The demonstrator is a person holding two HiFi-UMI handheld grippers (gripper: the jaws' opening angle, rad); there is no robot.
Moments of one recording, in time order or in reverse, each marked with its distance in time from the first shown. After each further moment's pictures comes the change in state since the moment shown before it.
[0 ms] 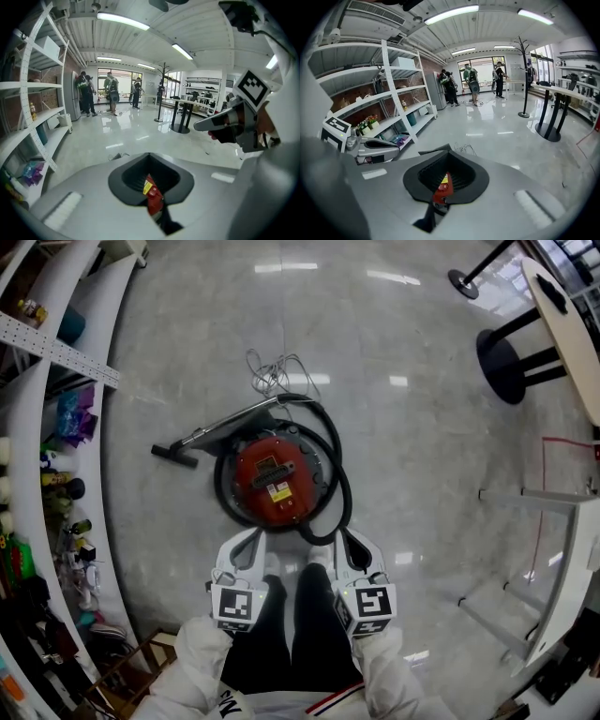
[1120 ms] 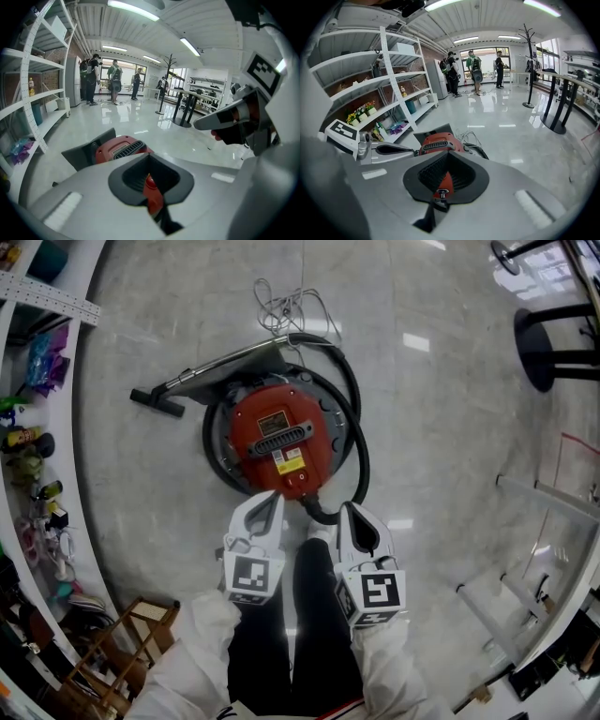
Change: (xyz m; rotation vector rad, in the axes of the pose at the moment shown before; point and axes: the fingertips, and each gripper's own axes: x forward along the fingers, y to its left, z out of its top) left arm 0.084 -0.002 -0.097 -0.083 0.055 -0.016; right arm 0.076 -0.003 -0.077 -0.018 0.108 0.015
